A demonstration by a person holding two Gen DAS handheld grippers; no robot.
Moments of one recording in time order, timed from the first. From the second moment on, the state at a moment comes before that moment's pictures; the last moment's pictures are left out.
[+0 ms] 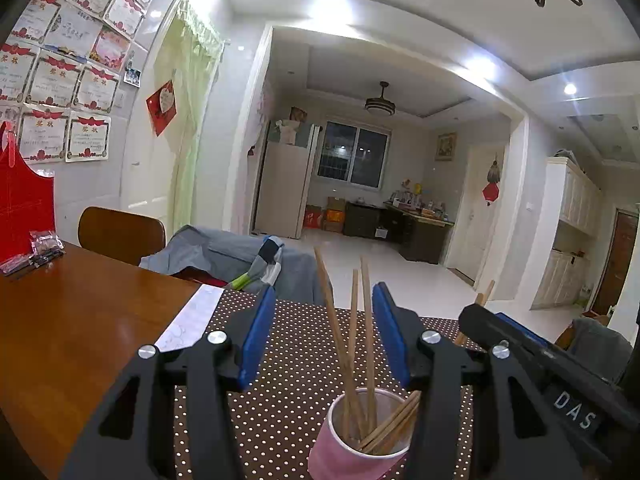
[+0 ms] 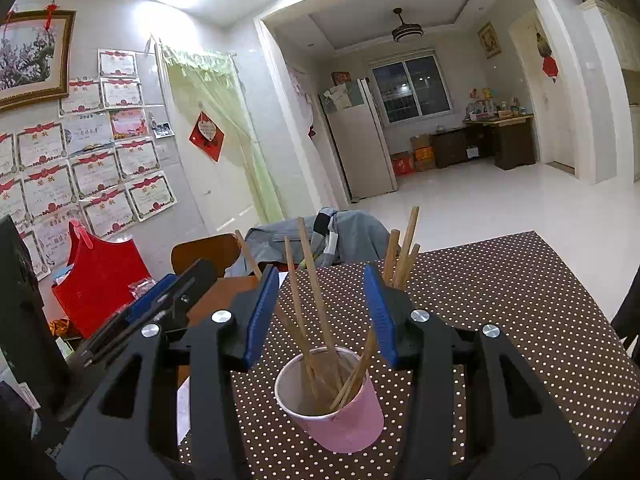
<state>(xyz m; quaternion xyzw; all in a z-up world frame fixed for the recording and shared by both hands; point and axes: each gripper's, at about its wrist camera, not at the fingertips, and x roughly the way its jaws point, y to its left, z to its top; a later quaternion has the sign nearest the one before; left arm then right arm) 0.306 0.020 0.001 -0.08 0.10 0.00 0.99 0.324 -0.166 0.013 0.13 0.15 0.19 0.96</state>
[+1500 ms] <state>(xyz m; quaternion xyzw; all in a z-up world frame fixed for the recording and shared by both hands) 0.188 -0.036 -0.144 -0.04 0.49 -0.10 0.86 0.173 -0.227 -0.112 0.12 0.36 0.16 0.91</state>
